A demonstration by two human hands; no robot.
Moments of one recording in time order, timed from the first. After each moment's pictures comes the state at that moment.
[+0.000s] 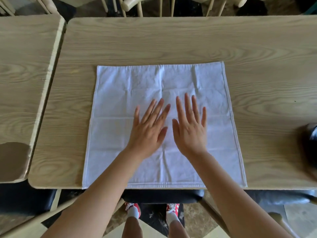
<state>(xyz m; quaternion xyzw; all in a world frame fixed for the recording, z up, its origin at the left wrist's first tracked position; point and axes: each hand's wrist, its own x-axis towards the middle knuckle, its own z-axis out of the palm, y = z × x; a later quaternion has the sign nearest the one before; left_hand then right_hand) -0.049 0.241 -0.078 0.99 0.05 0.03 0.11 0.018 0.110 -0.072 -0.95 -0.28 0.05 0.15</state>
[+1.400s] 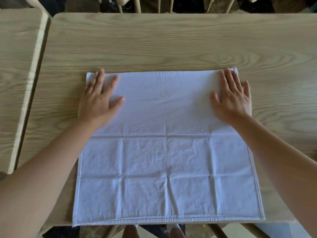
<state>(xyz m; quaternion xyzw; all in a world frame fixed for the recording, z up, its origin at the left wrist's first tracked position) 0.014 0.416 -0.107 0.98 0.17 0.00 0.07 0.193 0.086 -0.106 -0.97 -0.23 0.02 0.08</state>
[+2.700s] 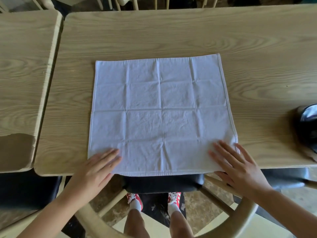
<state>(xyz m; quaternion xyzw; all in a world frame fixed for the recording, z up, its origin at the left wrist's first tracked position) -0.232 0.300 -0.062 0.99 -0.05 -0.05 0.10 -0.032 -0.080 -0.076 -0.86 -0.51 0.02 0.06</state>
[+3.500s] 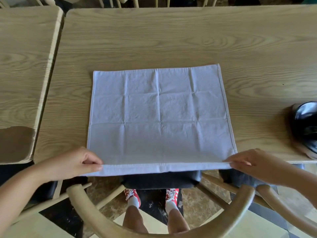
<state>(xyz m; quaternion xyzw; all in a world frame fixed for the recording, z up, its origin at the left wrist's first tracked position) -0.205 0.342 -0.016 0.81 0.10 -0.39 0.43 0.002 -0.085 -0.012 -0.84 -0.31 0.41 0.14</state>
